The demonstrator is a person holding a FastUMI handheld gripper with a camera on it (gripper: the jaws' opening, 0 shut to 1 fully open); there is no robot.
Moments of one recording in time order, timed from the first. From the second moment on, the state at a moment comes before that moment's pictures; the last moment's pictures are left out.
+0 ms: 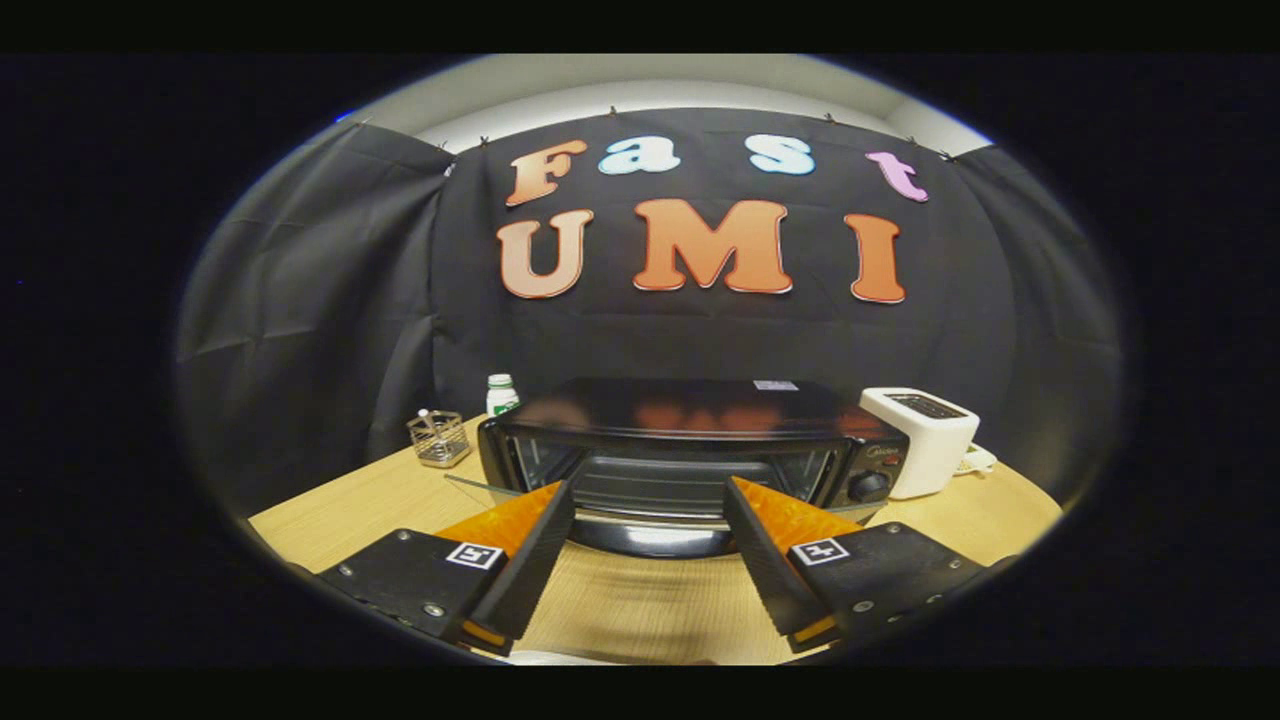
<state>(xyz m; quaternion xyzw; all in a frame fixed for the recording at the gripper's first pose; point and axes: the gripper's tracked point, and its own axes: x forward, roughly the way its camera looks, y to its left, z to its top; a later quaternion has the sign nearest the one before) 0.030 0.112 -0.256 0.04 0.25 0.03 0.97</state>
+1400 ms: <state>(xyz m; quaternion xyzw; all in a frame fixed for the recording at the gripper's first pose) -0.072 0.134 -0.351 0.09 0.44 0.09 0.89</state>
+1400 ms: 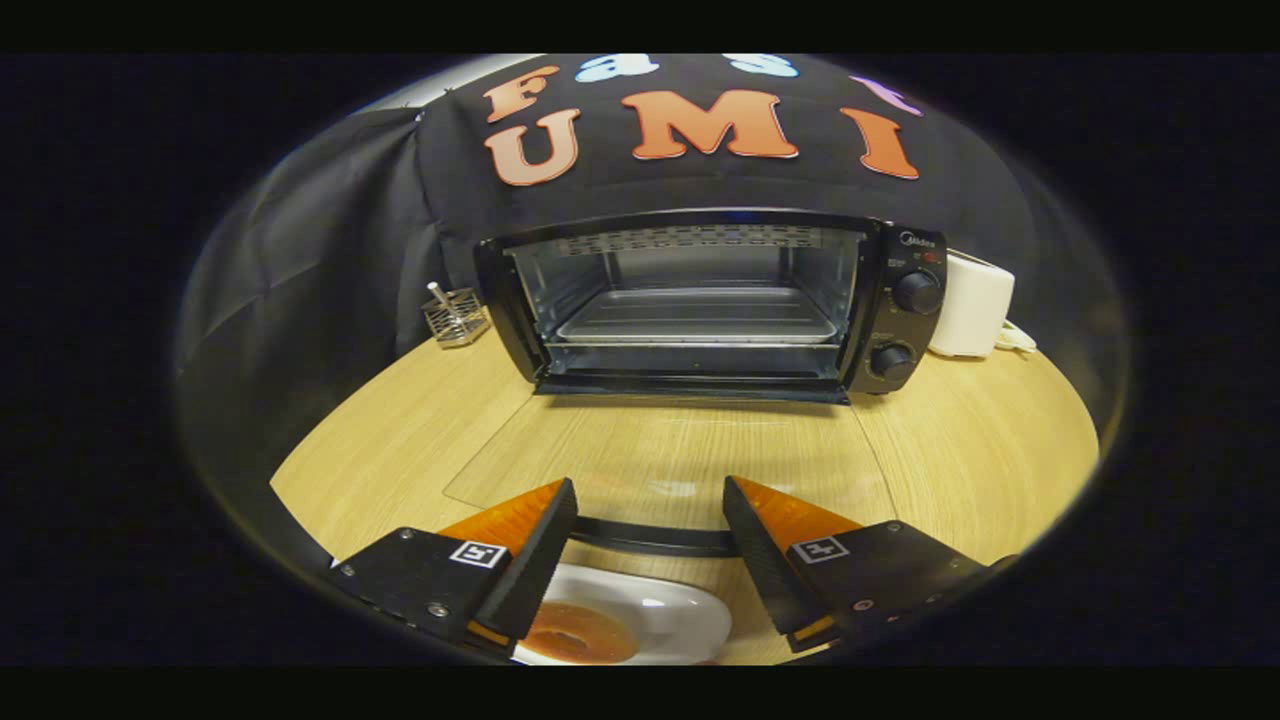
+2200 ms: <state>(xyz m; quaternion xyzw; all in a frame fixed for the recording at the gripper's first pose) -0.189 0.161 -0.337 0.06 0.46 0.20 0.86</state>
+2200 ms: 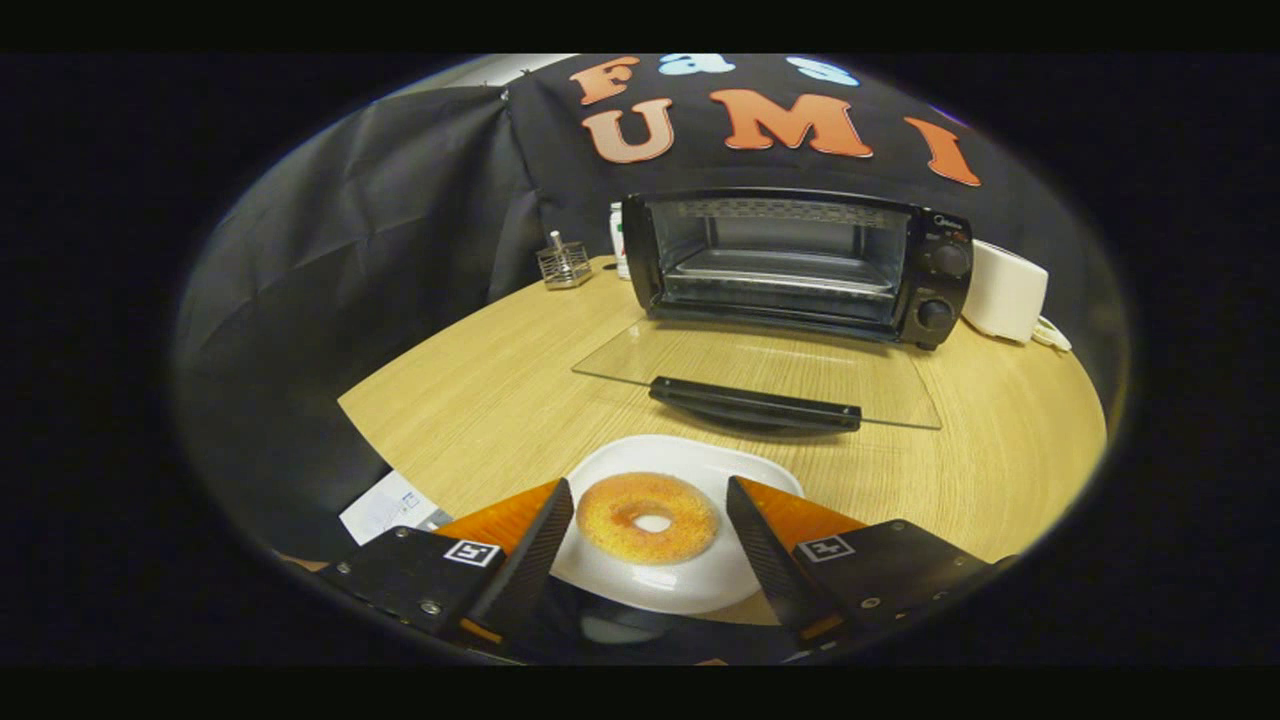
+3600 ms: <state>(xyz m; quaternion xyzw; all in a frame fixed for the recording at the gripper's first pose) -0.081 0.161 -0.275 0.38 0.34 0.13 0.85</state>
